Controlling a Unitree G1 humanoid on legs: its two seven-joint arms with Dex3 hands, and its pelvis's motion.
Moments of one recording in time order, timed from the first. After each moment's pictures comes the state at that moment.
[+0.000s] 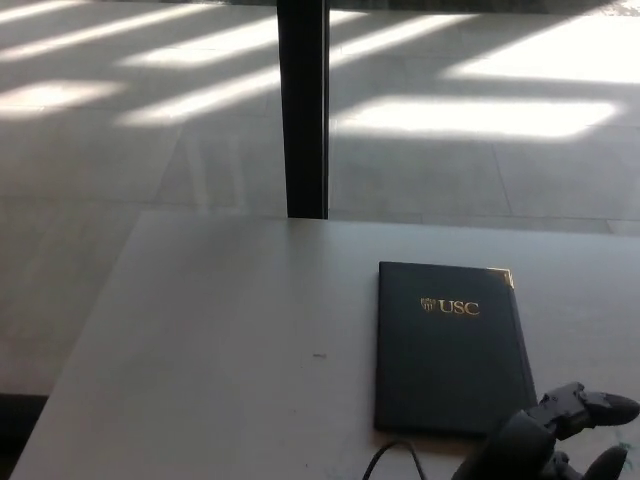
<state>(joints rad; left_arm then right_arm) -0.44 0.00 -0.96 0.12 -0.23 0.24 0.30 0.36 -0.37 -0.80 0.74 0.50 0.06 0.18</state>
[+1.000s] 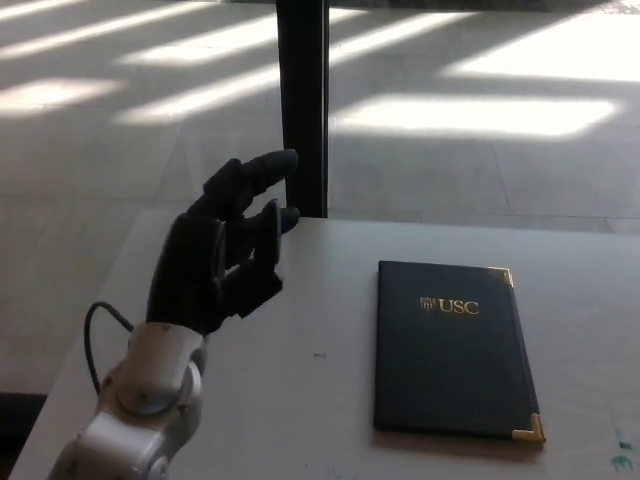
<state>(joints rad) -0.36 0.28 -0.15 -0.12 -0.20 0.22 0.22 0.38 -0.37 -0.79 0.74 0.49 0.06 0.17</state>
